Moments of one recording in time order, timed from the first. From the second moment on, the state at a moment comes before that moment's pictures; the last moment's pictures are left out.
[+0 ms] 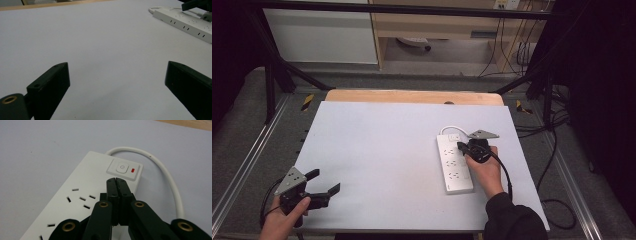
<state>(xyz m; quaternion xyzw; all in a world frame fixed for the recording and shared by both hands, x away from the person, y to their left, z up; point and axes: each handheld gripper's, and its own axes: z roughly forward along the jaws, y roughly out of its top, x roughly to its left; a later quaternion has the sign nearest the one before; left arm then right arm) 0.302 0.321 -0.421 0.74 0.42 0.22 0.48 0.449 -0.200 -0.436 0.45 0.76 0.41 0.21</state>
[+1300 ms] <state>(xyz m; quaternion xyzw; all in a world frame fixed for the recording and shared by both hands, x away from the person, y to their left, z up) 0.302 0.321 -0.421 0.74 0.42 0.22 0.47 0.449 -0.198 -0.442 0.45 0.76 0.42 0.21</state>
